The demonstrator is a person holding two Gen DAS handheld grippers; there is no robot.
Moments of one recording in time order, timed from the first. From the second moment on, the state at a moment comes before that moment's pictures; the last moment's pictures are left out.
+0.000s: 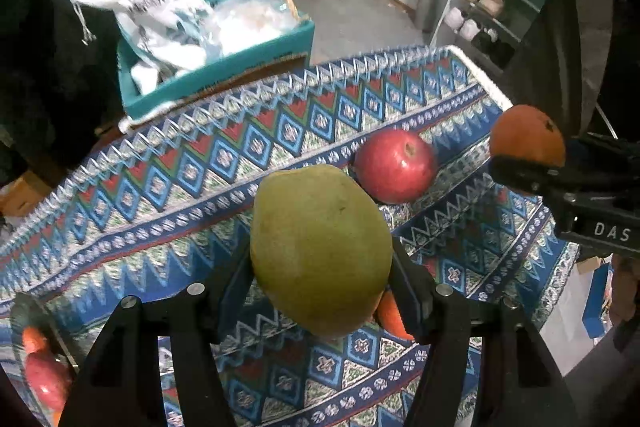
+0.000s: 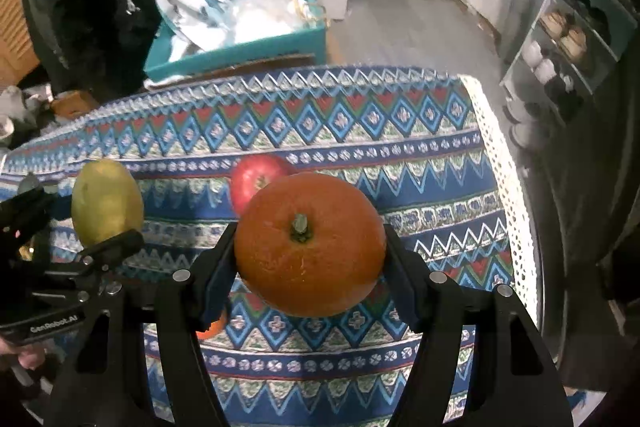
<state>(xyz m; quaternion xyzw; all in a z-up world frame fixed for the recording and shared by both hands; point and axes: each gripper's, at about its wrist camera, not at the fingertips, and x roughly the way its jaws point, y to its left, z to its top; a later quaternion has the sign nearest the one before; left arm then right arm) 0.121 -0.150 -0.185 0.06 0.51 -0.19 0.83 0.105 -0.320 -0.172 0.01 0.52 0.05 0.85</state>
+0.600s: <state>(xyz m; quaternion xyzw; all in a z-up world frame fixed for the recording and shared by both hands) 0.083 -0.091 -0.090 0.04 0.47 -0.18 0.87 0.084 -0.282 -0.095 0.00 0.45 0.09 0.89</state>
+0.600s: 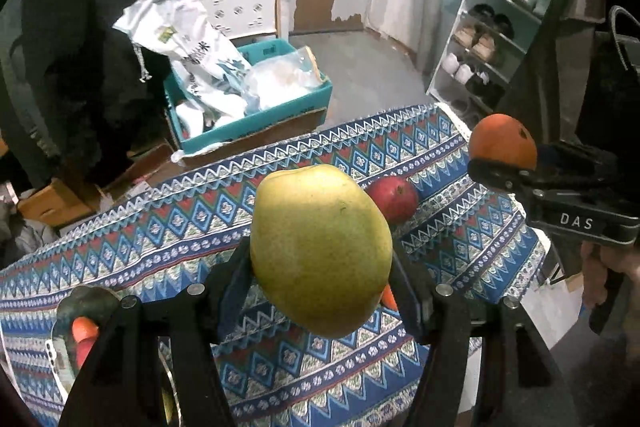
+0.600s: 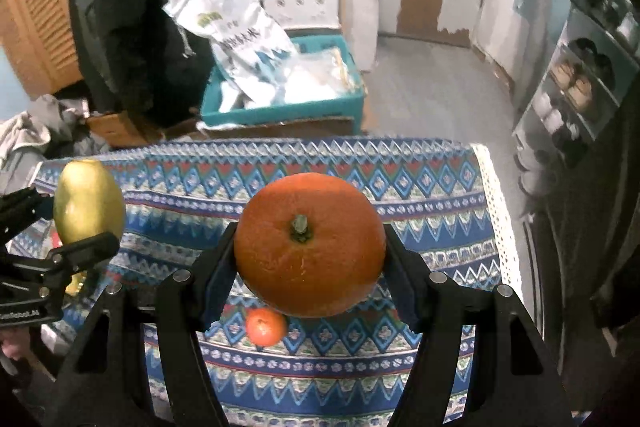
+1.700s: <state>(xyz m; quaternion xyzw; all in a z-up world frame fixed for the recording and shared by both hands) 0.017 0.045 -0.061 -0.01 0.43 -0.11 0.89 0.062 -0.132 -0.034 -0.03 0.40 0.24 0.88</state>
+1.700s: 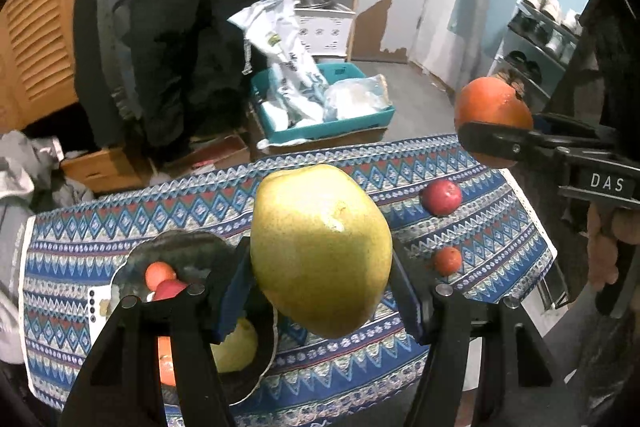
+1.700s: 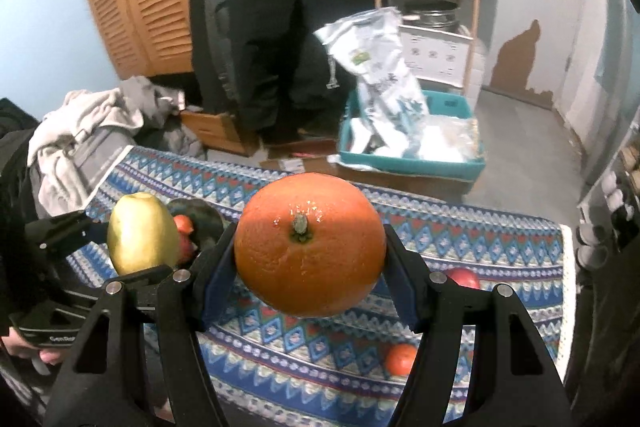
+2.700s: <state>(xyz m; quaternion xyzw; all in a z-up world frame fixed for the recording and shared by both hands) 0.004 0.193 -0.111 -0.09 0.46 0.02 0.88 0.081 0.038 -0.076 -0.06 0.44 0.35 0.83</state>
